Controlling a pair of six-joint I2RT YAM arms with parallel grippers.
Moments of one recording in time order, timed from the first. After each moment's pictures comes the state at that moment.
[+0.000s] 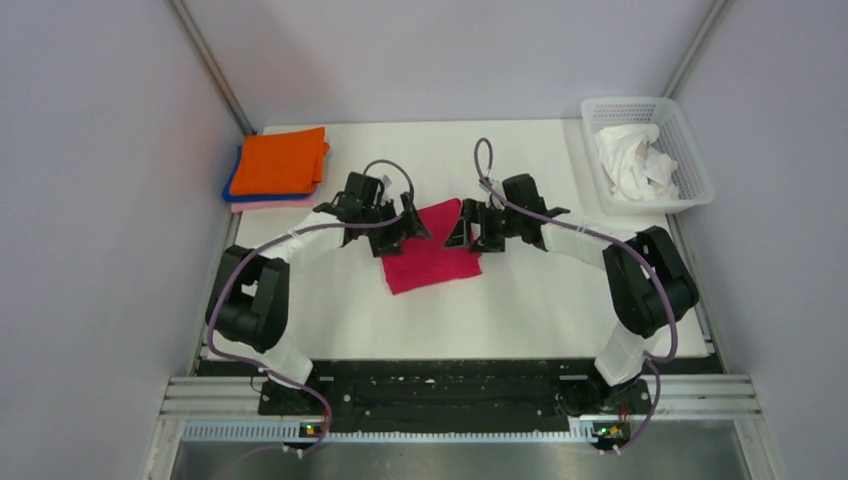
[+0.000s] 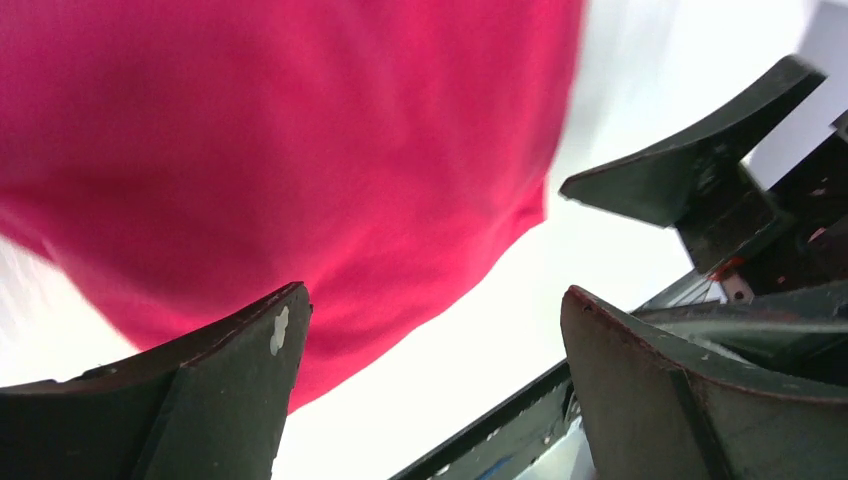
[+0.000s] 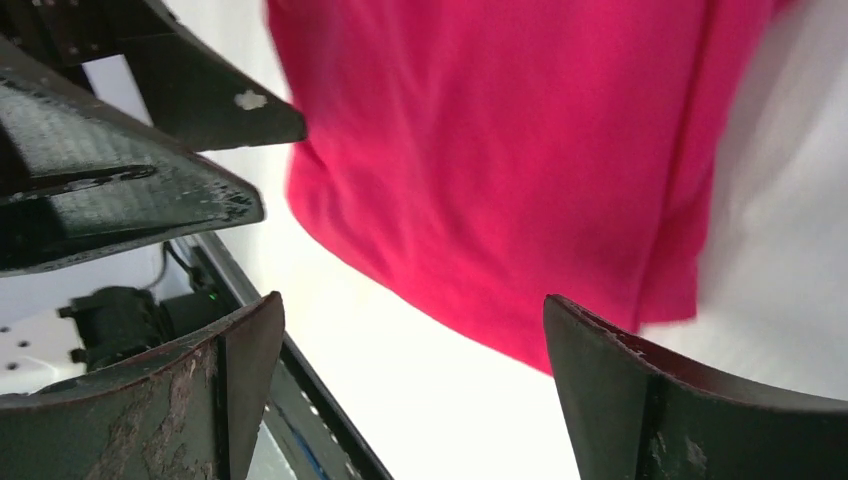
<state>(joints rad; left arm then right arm) -0.37 1.64 1.00 -0.30 0.42 -0.72 0.46 1.72 0.97 -0.05 -0.59 0.54</state>
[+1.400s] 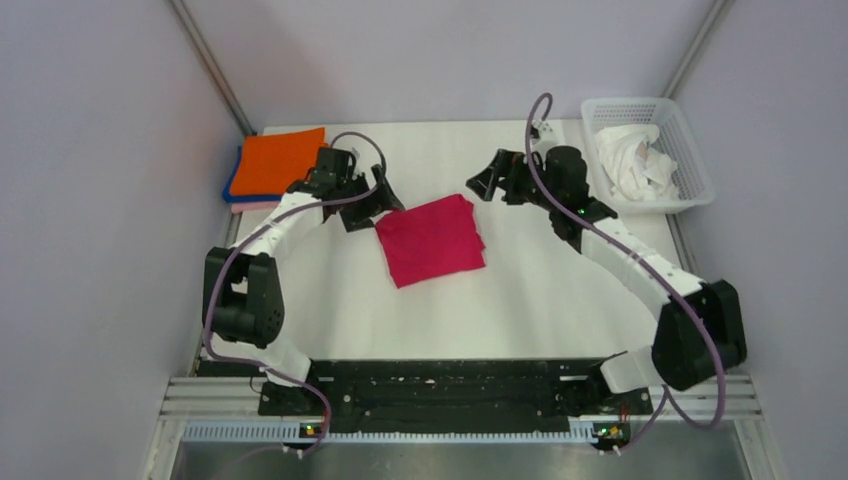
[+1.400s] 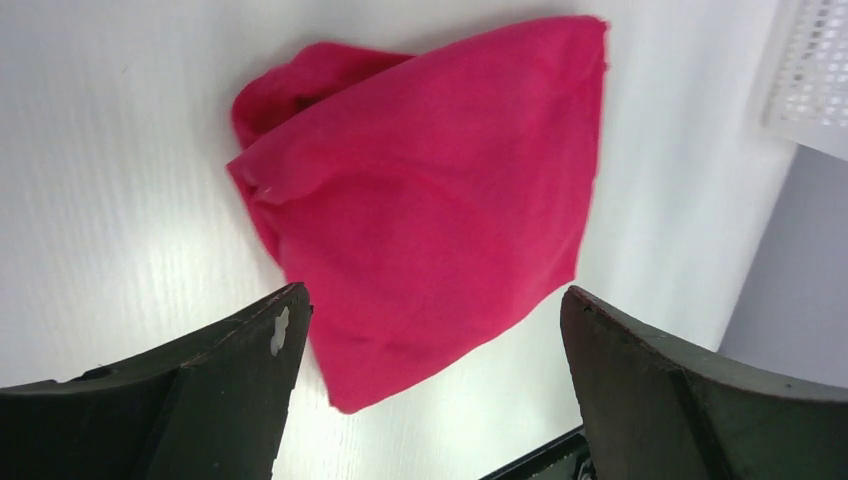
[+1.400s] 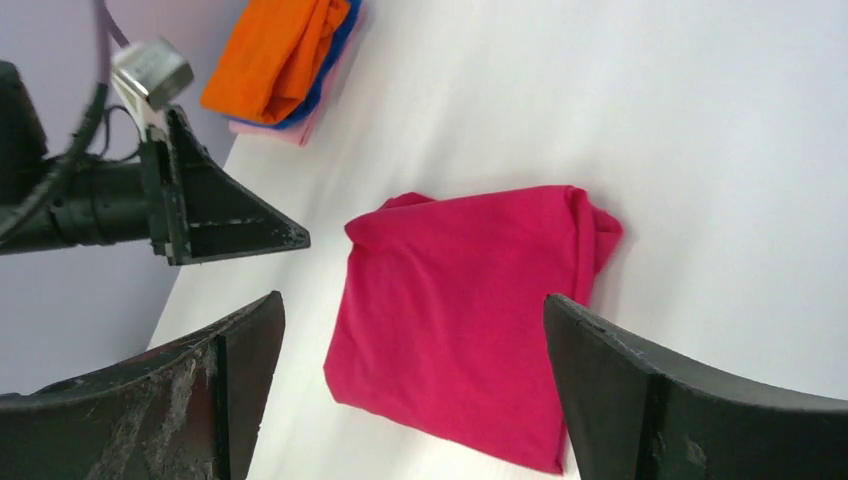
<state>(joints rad) -0.21 1.66 1.27 -0.45 0.35 -0.61 0.39 1.50 1.10 0.06 -0.35 0.51</state>
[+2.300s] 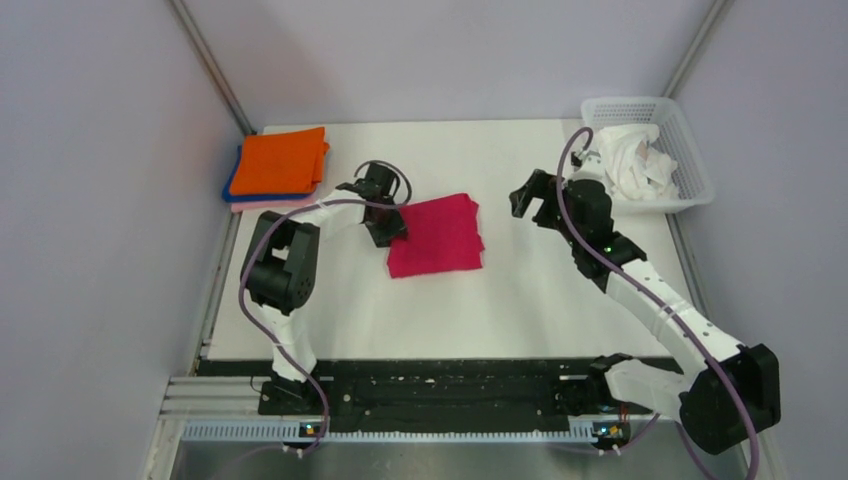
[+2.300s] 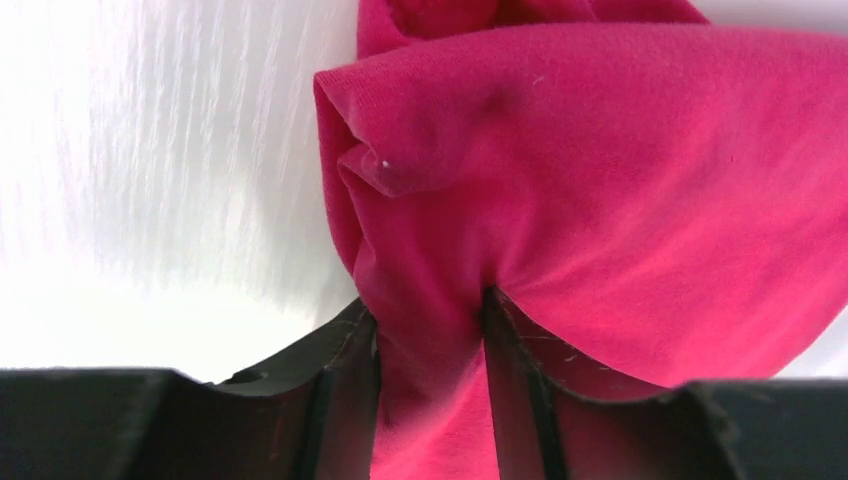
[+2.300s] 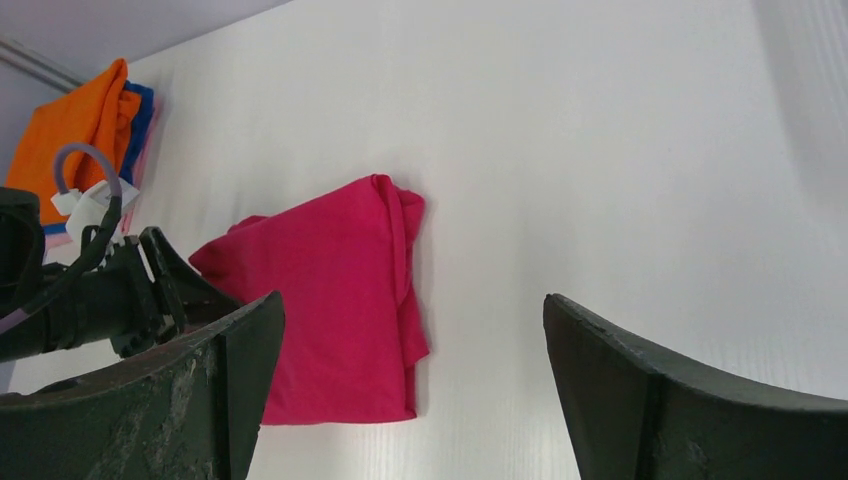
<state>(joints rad) -0.37 1.90 1.26 -0.51 0.03 -0.83 0.39 1.11 0.82 -0.06 0.14 0.50</state>
